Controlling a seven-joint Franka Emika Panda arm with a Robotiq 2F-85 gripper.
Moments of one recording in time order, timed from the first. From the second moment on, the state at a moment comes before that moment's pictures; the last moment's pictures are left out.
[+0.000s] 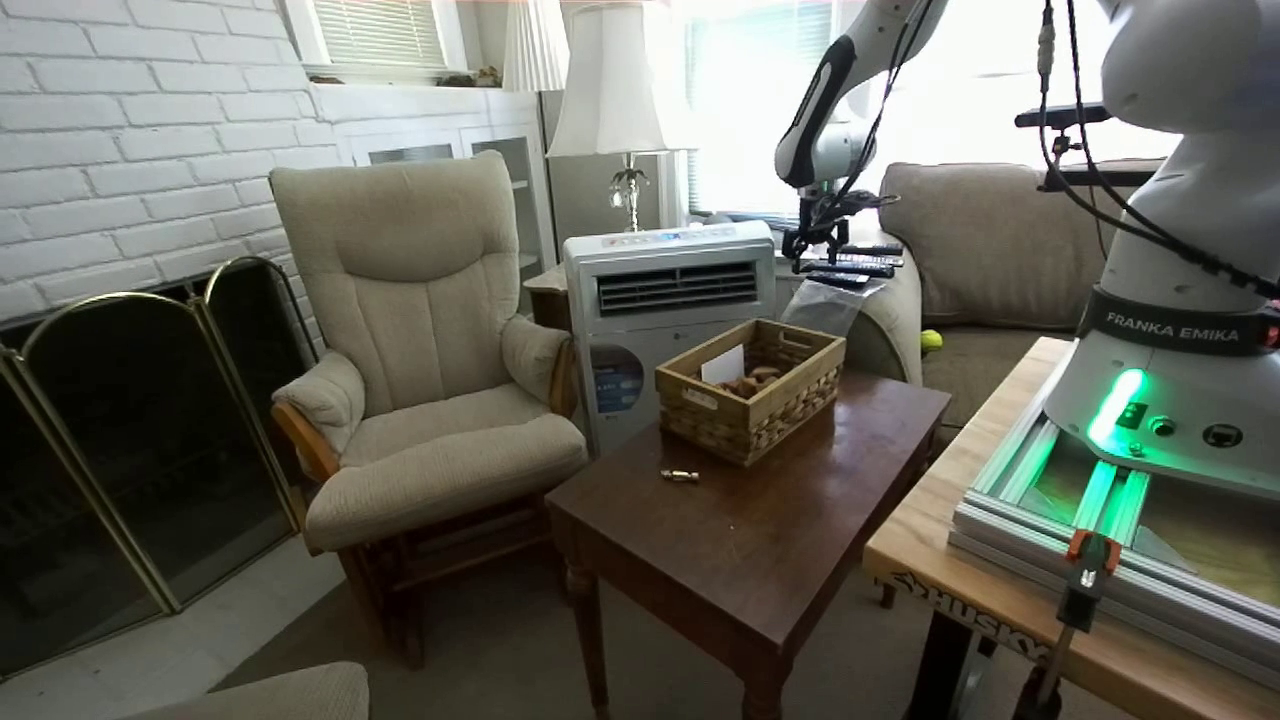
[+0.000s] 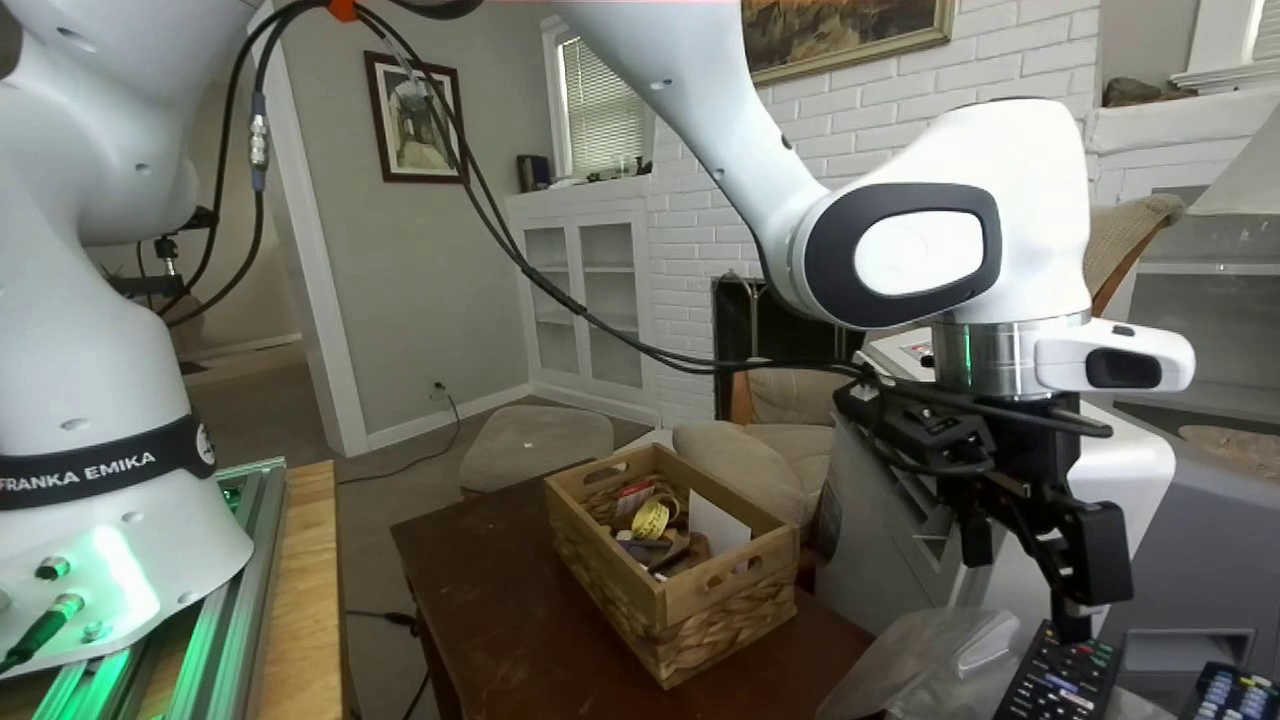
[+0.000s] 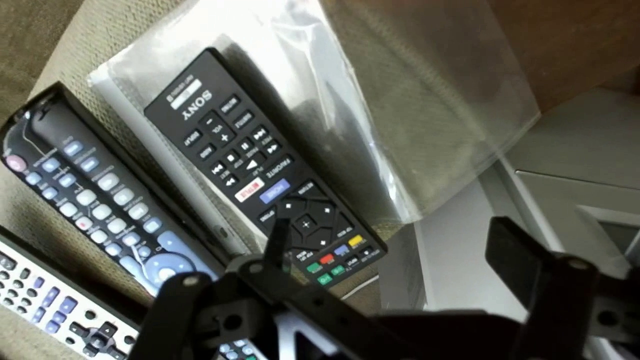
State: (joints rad) arm -0.46 0.80 -0.15 -1.68 0.02 2.61 -0.09
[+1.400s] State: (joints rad) arm -0.44 0.85 -0.19 -1.63 -0.06 2.62 -0.29
